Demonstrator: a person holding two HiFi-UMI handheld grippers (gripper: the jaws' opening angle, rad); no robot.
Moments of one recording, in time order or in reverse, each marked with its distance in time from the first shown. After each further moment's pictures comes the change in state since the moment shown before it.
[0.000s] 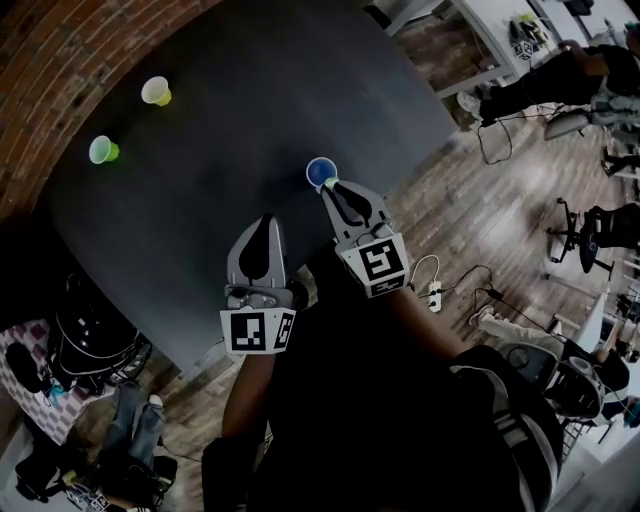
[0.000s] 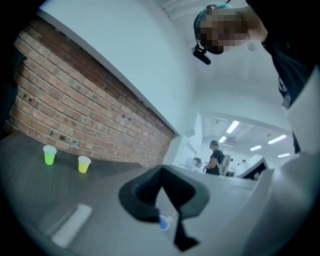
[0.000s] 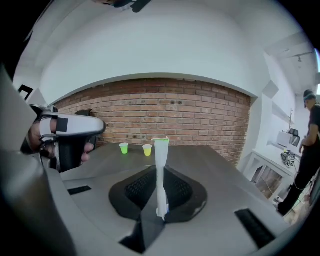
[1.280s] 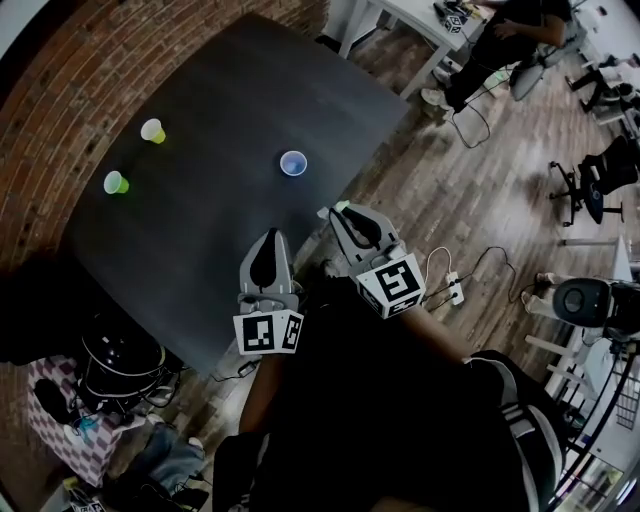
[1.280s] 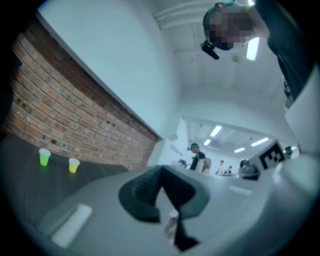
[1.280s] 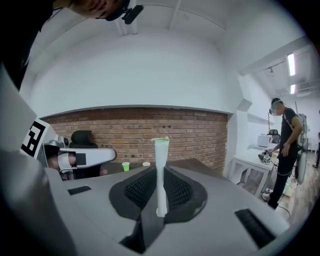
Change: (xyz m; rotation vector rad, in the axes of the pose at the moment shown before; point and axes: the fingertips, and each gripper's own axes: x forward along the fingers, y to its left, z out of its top) left arm -0.105 -0.086 0.015 0.027 -0.048 -0.160; right arm -0.178 0.058 0.027 0.094 -0.204 -0.153
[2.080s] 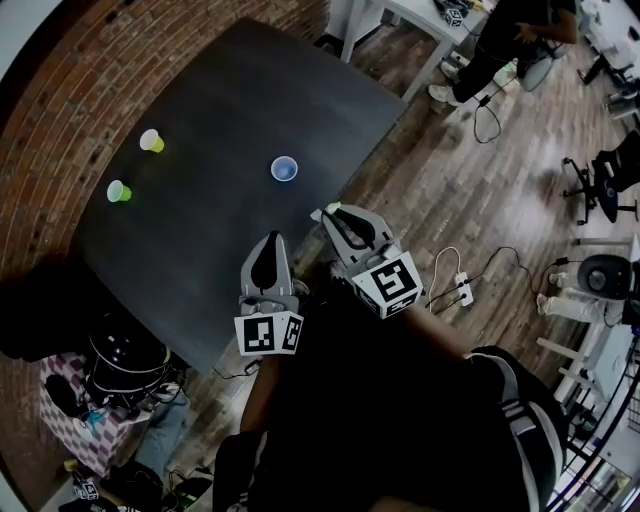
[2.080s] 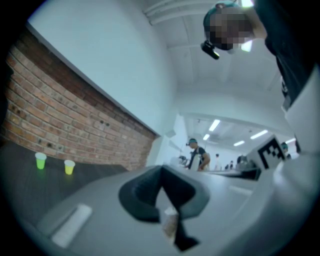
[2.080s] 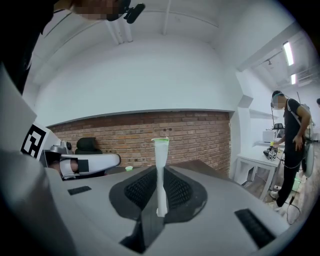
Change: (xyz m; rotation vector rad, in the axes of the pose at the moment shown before) left arm 0.025 -0.038 -0.009 0.056 0.033 0.001; right arm -0.010 -0.030 0.003 0.041 -0.036 0.071
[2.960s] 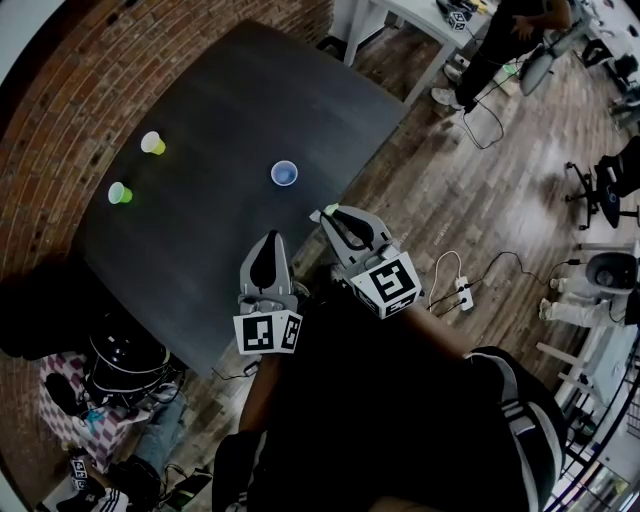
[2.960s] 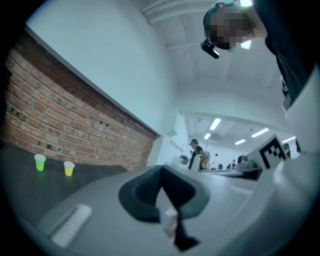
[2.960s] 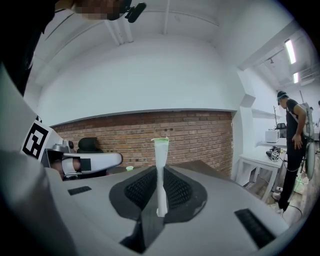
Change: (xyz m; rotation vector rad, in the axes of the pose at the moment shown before) left arm 0.012 -0.001 -0.001 0.016 0.001 0.012; right arm 0.005 -0.009 -0.001 -0.002 -0.002 0.023
